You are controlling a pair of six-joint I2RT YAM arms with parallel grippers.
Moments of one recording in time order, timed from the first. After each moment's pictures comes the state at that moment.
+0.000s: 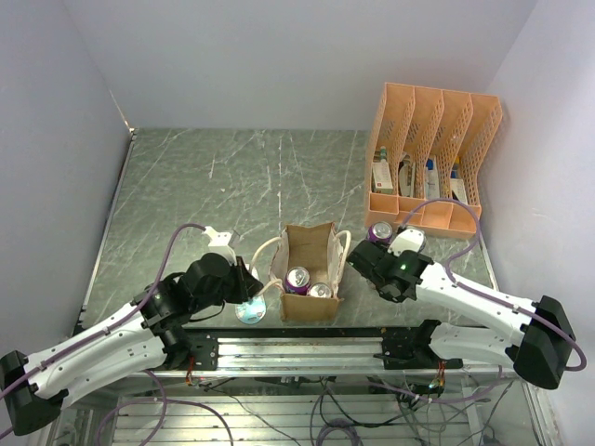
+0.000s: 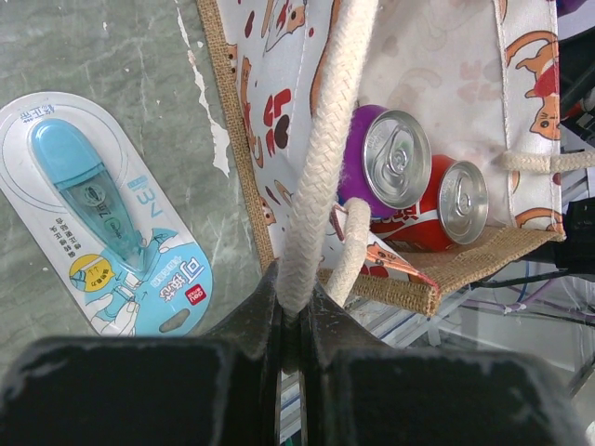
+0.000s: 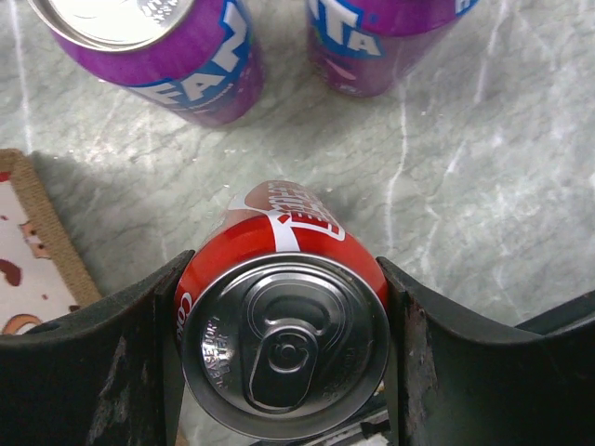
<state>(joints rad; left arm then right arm) -0.95 0.61 0.50 -0.47 -0.13 -0.83 0.88 1.08 0.71 -0.97 0.76 1.24</state>
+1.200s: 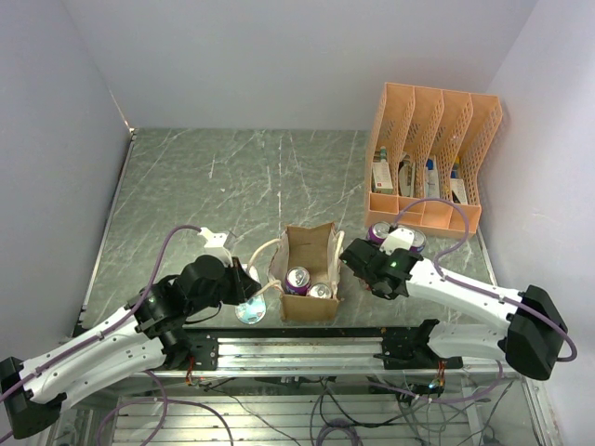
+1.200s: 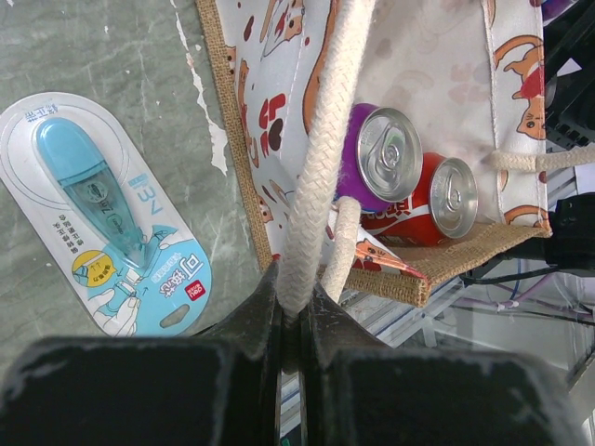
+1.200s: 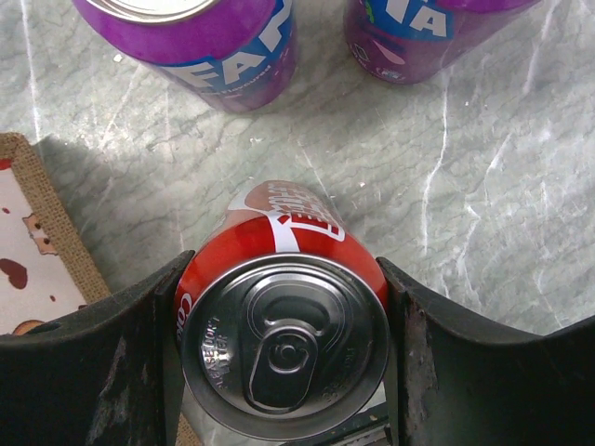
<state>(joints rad) -0.95 0.56 0.50 -0.50 -0.13 -0.83 0.88 1.17 0.71 -0.87 0.71 1.23</state>
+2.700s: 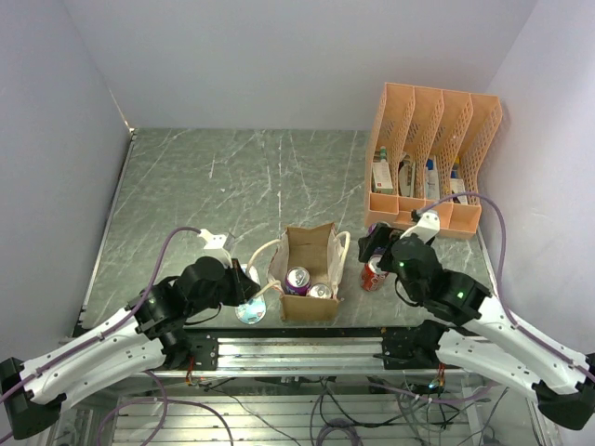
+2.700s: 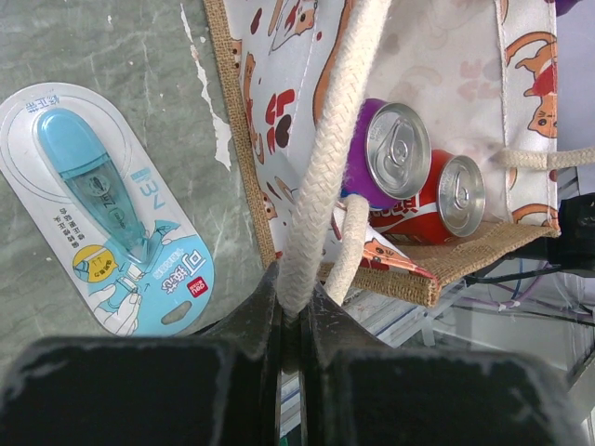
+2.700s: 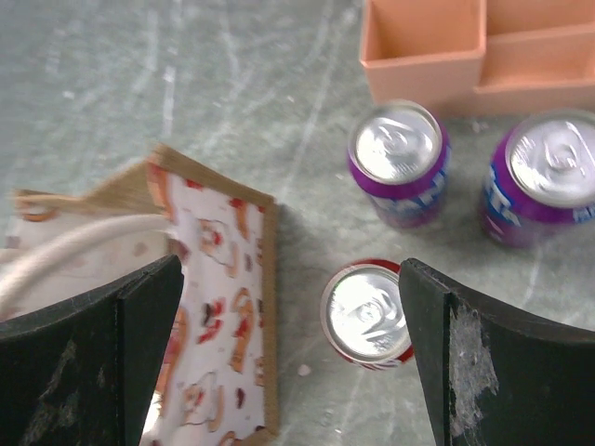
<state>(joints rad) -0.95 0.55 0.48 -0.50 -0.13 -0.85 0.88 0.67 0.67 -0.59 0.68 0.76</state>
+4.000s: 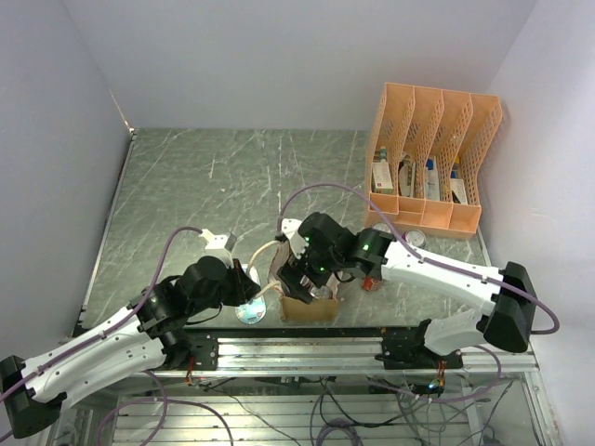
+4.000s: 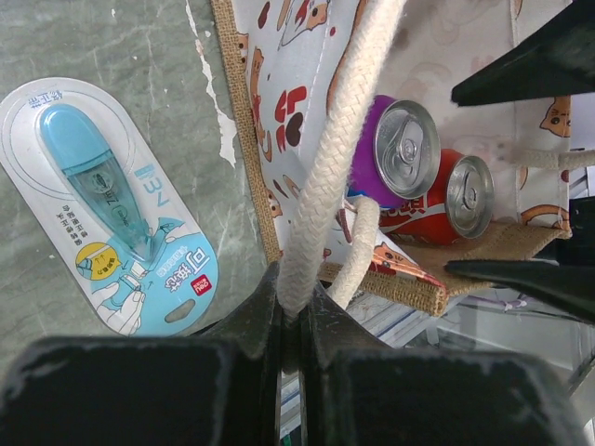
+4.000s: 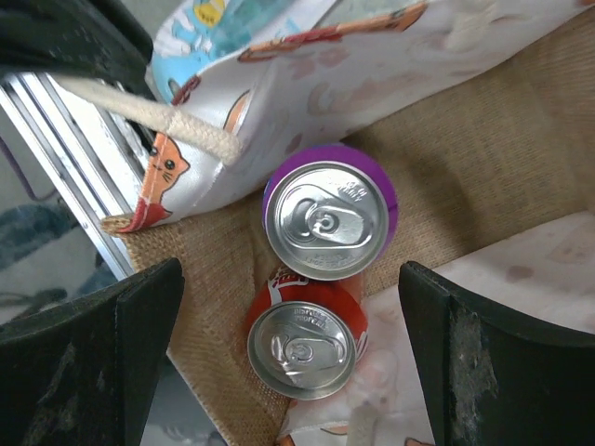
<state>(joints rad) -0.95 0.57 0.48 -0.50 -0.13 -0.85 1.05 1.37 1.13 -0.65 -0.11 0.07</state>
